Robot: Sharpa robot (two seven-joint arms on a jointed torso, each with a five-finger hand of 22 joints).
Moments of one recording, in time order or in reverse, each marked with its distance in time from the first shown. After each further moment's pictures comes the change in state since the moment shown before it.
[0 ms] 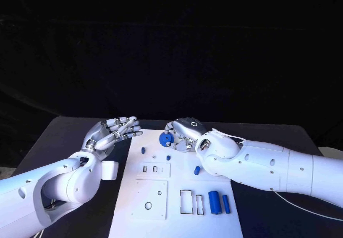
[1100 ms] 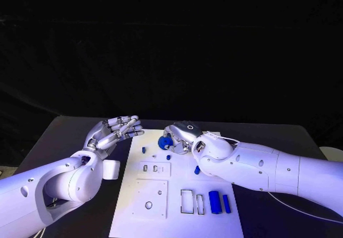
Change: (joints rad) left arm 0.000 0.001 0.000 0.002 0.000 0.001 -0.001; left_hand 0.000 0.000 0.003 -0.003 0.000 0.000 0.000 0.000 -0.001 0.000 0.000 -0.005 0.000 0.000 0.000 0.000 0.000 0.000 0.000 0.000 0.000 0.000; right arm -0.021 0.071 -0.007 -0.101 -0.001 0.028 0.006; right_hand -0.016 -0.008 0.011 0.000 -0.005 0.010 -0.011 -0.018 -0.004 0.000 0.000 0.000 0.001 0.000 0.000 0.000 0.001 0.000 0.000 0.000 0.000 0.000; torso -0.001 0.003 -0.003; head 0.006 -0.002
